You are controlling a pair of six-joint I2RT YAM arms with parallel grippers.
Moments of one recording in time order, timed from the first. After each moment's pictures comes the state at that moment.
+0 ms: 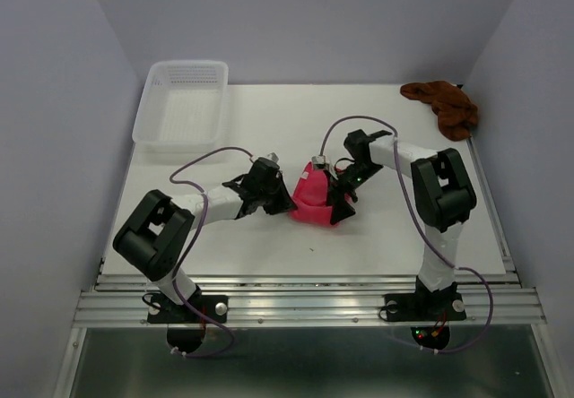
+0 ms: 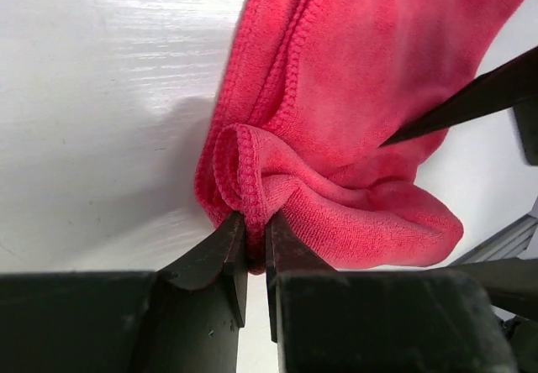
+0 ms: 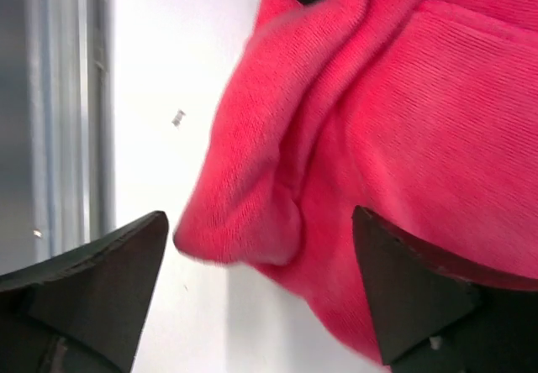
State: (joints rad) left arm -0.65 1.60 0.79 -0.01 0.14 -0.88; right arm 0.38 2.01 1.34 -0.99 -0.99 -0.97
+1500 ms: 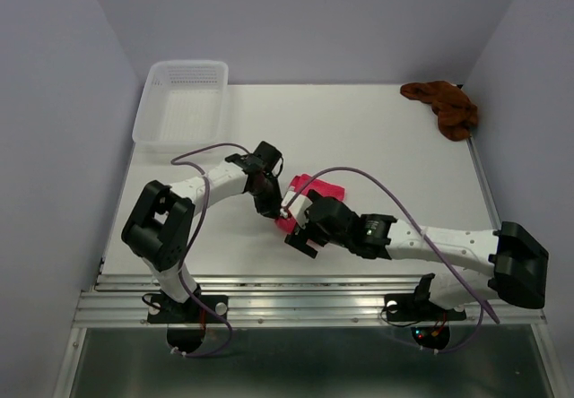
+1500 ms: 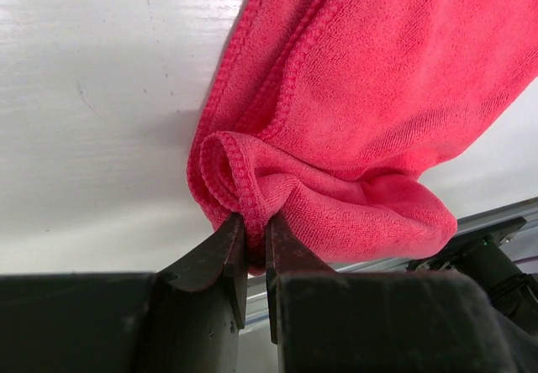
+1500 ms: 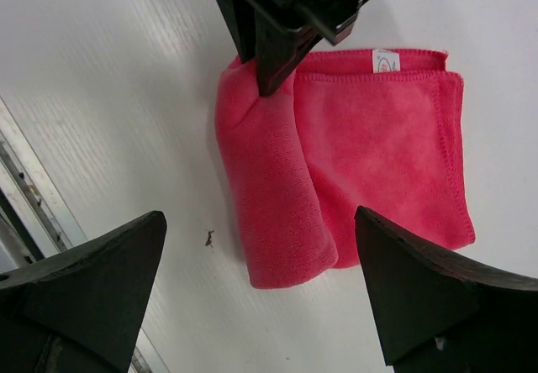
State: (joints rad) left arm -0.61 1.67 1.08 -0.64 0.23 -0.83; right arm 1.11 1.28 0.82 -0.18 0.21 -0.15
